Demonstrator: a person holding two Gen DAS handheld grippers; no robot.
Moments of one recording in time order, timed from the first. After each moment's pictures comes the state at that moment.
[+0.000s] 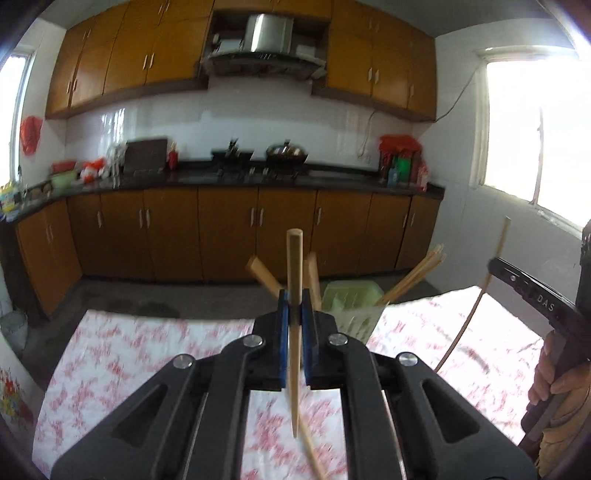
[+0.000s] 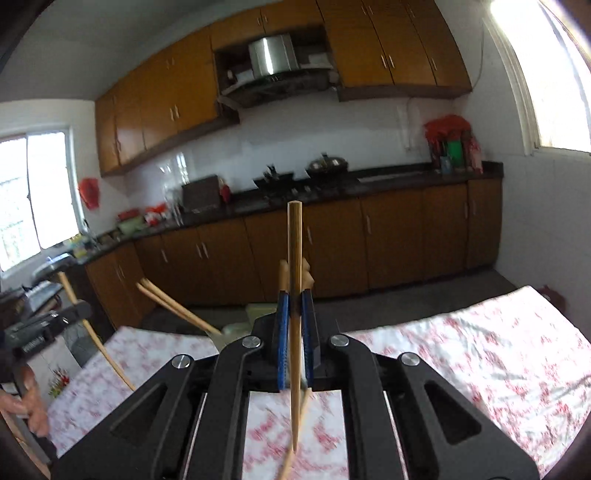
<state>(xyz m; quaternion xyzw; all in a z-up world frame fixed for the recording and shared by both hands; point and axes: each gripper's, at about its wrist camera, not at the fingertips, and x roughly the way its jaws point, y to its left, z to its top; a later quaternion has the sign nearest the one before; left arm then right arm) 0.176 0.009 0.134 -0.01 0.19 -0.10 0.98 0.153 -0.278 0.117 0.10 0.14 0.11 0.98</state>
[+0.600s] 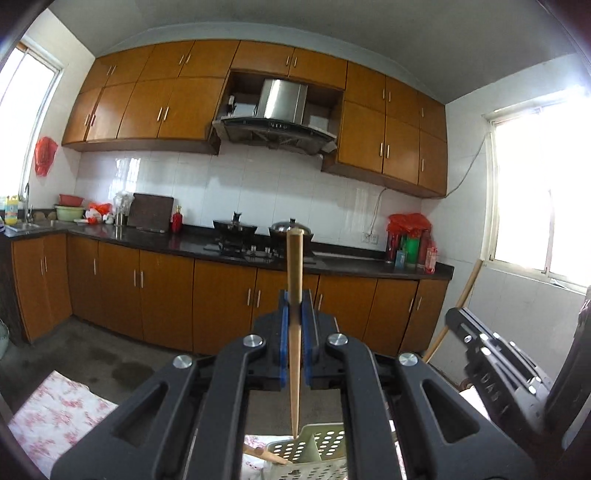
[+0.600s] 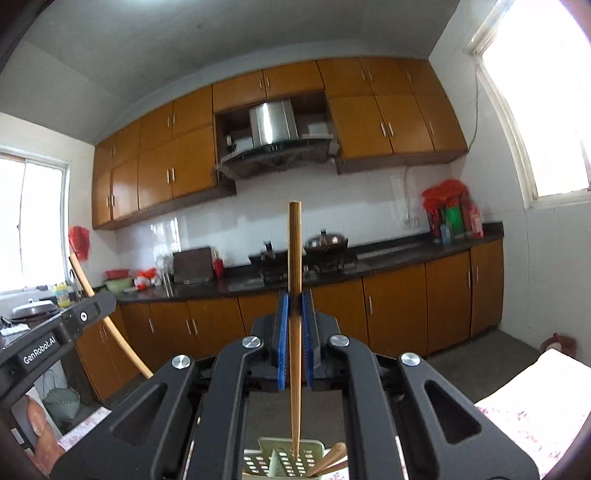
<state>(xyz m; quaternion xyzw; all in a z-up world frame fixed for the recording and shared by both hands) 0.281 -0.042 0.176 -0.07 0.06 -0.08 0.99 0.248 -0.240 0.126 0.10 0.03 0.07 0.99</state>
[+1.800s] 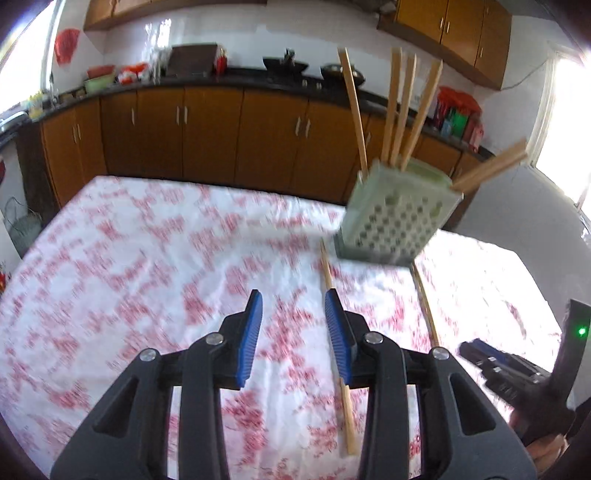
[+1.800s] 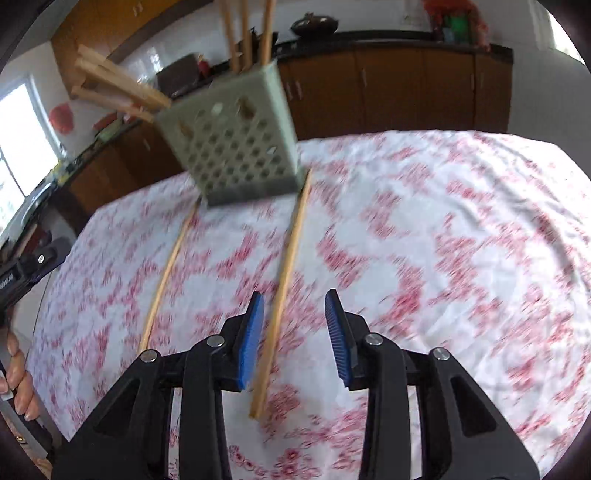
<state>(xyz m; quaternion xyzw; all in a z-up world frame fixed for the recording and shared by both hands) 0.185 0.034 -0.023 -0.08 0.36 -0.03 0.93 0.176 -0.240 -0.071 0.09 0.43 0.12 0.89</state>
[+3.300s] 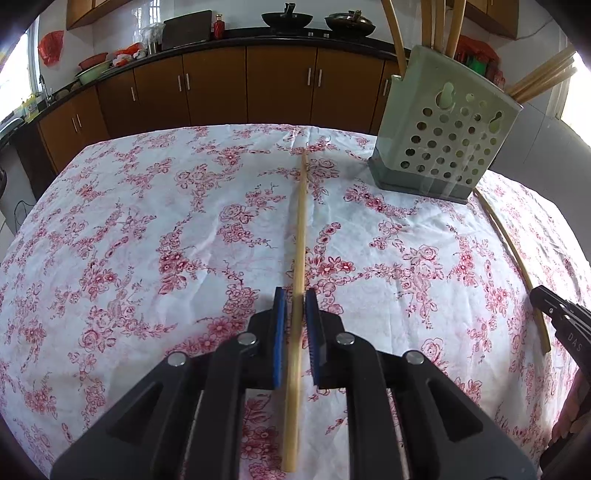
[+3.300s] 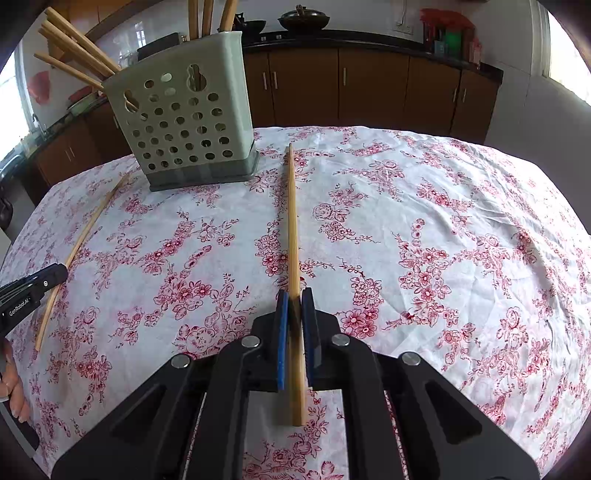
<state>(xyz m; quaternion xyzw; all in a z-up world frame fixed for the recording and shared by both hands) 0.225 0.021 -0.093 -0.03 0.44 0.01 0.90 0.196 -0.263 -0.097 0.03 0.43 0.05 0.90</state>
